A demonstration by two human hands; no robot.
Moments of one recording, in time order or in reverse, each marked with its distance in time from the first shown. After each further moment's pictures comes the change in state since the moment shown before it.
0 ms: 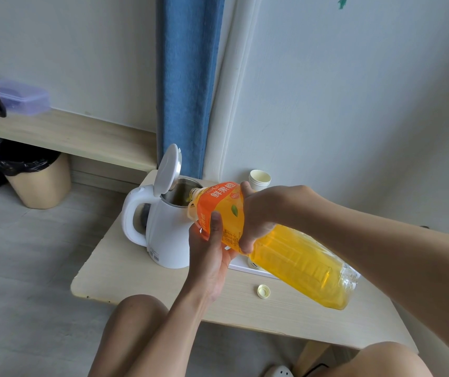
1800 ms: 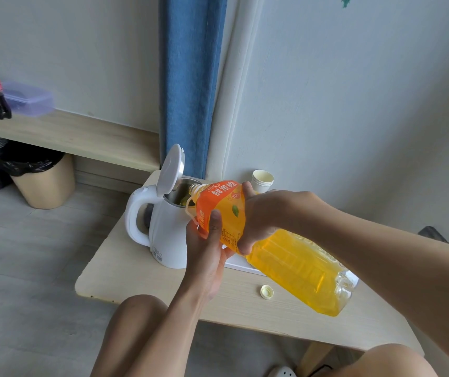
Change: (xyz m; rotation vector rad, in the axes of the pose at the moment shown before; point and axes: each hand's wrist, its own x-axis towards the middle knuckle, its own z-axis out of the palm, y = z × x) left_hand 0.006 0.002 -0.014 0.058 0.004 0.027; right_hand 0.011 0.002 0.010 0.088 0.027 -0.030
